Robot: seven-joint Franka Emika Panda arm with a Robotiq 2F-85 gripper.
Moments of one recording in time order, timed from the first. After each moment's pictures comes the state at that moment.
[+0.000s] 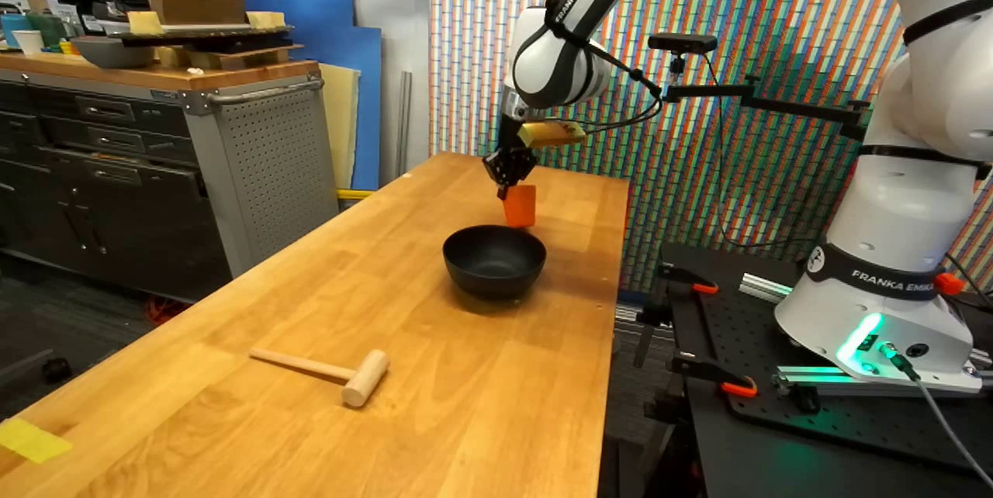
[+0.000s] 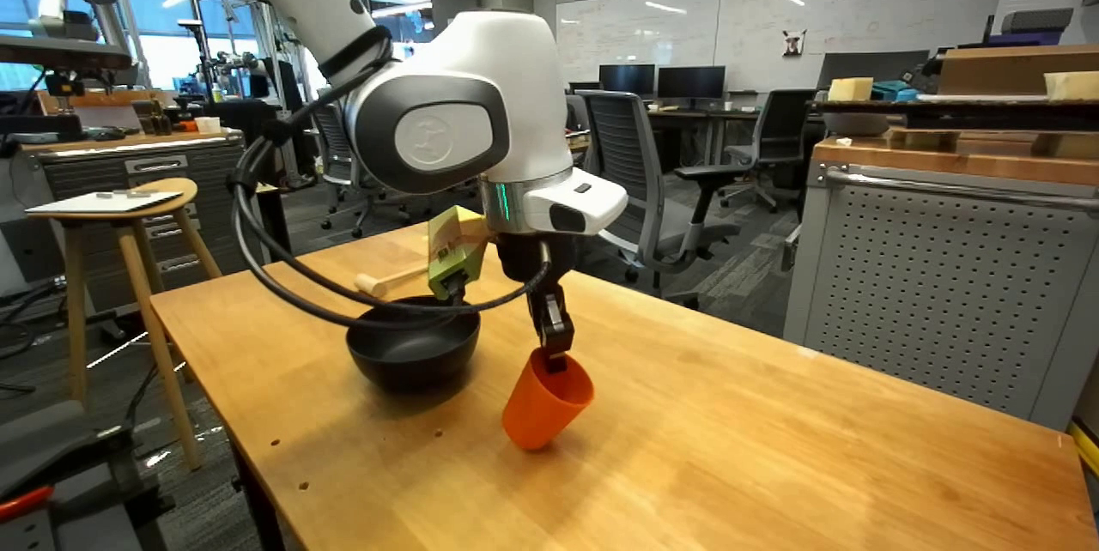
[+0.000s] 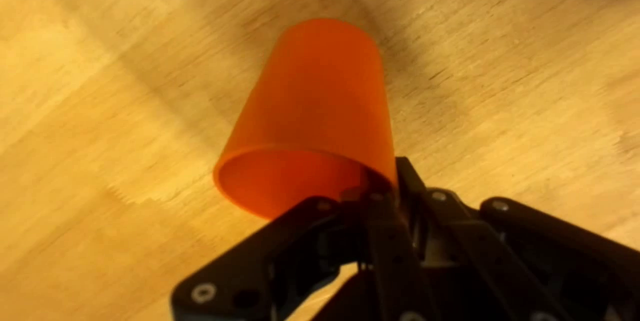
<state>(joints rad) -0.18 0.36 -0.13 -2.26 0.13 2.77 0.21</state>
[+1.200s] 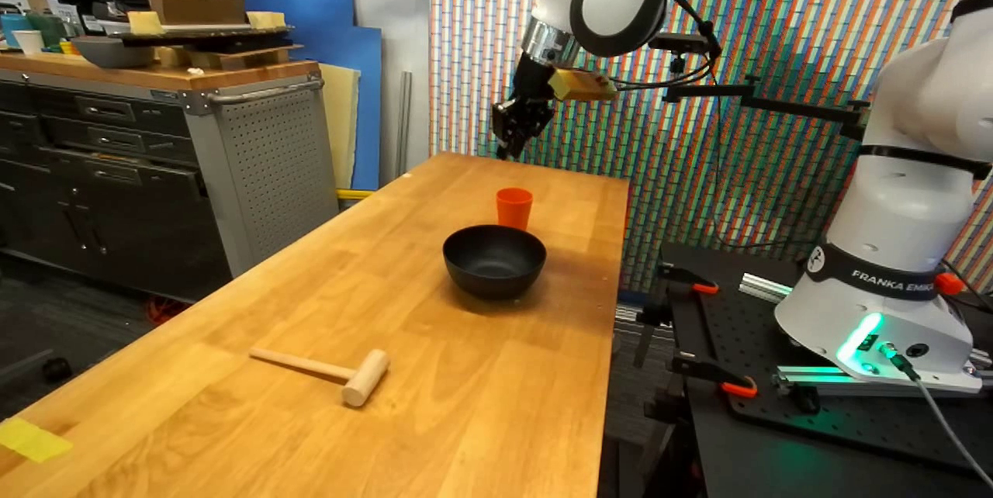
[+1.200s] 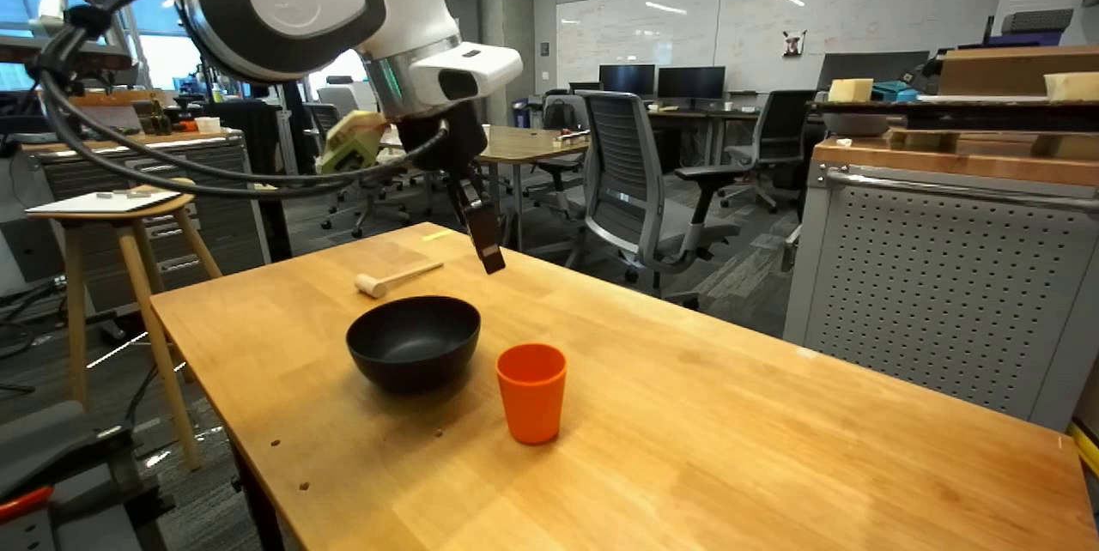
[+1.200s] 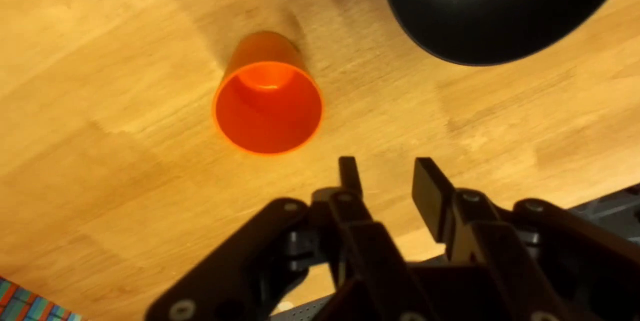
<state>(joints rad) -0.12 -0.03 -0.08 -2.52 -0.06 2.81 0.34</state>
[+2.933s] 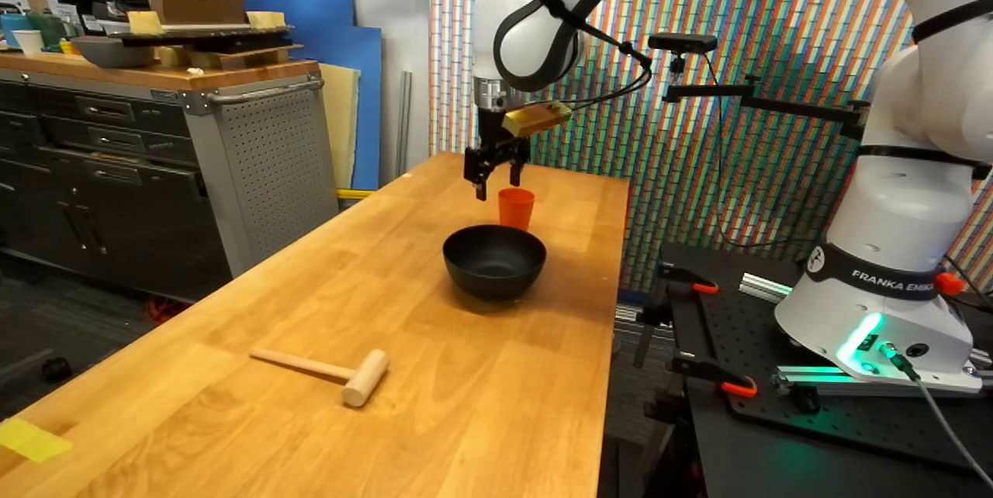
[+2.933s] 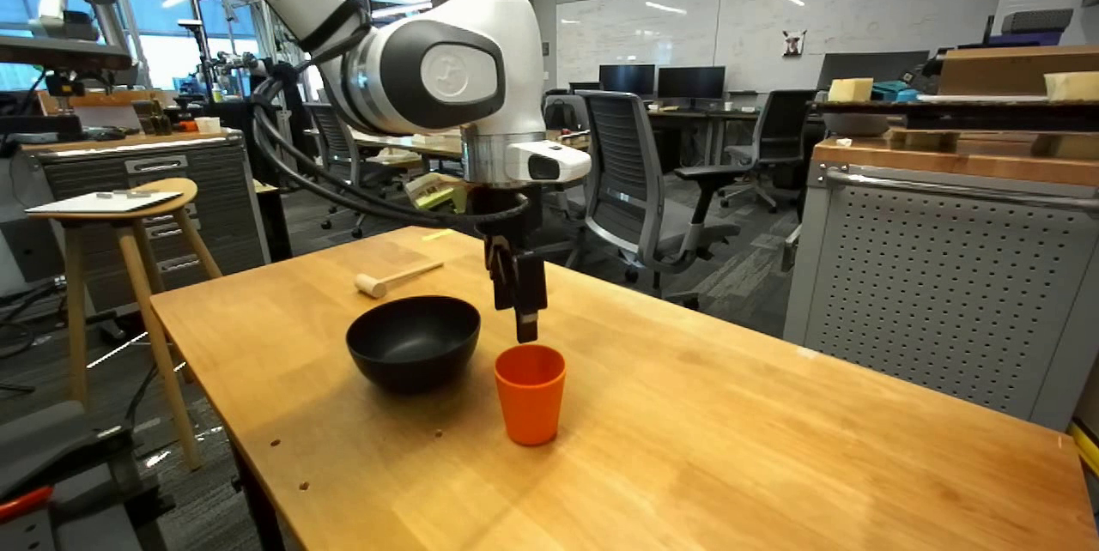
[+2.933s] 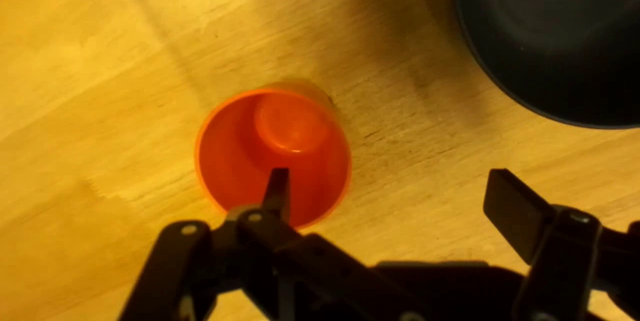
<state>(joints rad) -0.09 0.33 -0.11 -2.17 -0.07 2.49 0.34</state>
